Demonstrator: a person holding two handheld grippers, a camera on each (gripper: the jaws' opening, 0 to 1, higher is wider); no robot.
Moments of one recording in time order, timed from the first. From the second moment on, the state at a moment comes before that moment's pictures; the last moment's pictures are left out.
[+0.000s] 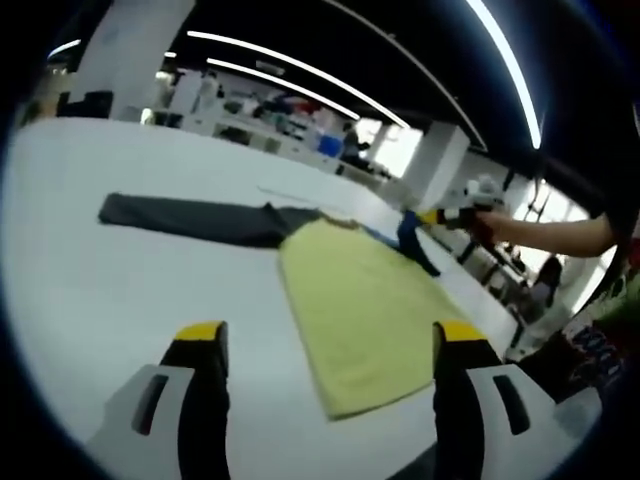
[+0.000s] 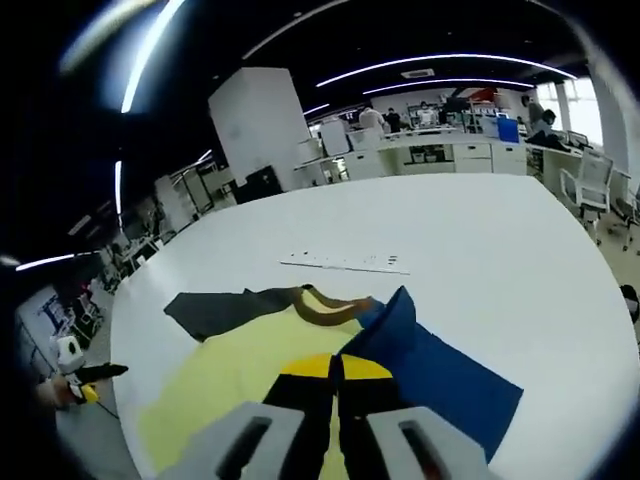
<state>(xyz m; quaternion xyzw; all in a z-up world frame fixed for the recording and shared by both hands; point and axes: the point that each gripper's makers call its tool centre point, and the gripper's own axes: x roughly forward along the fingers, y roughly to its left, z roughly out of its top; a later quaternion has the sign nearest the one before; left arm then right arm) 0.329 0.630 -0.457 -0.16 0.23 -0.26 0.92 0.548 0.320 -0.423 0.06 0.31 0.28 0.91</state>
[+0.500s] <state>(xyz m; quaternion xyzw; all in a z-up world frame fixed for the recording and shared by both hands) 0.333 0.632 -0.452 -0.17 0.22 -0.26 0.93 0.560 0.416 -0.409 0.07 0.29 0.35 0.89</state>
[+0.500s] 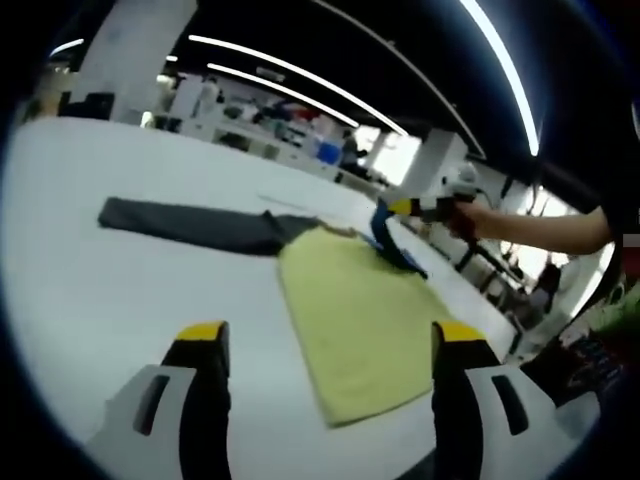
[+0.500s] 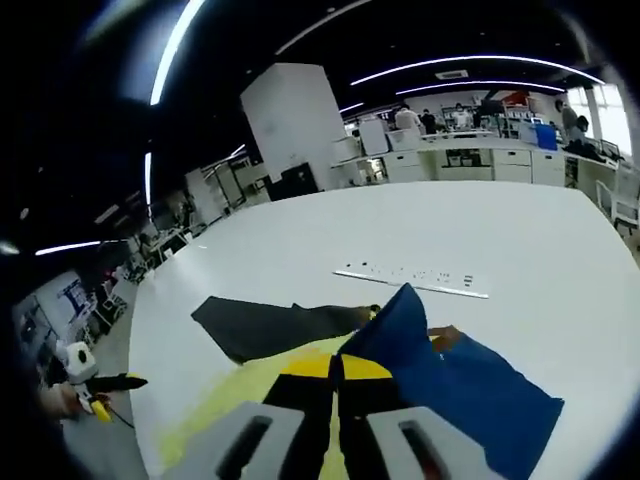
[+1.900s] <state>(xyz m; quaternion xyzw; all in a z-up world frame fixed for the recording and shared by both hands) 0.341 0.645 -0.452 -0.19 0.21 -0.24 0.93 0.542 0.546 -0.513 -0.01 0.38 0.42 0.82</state>
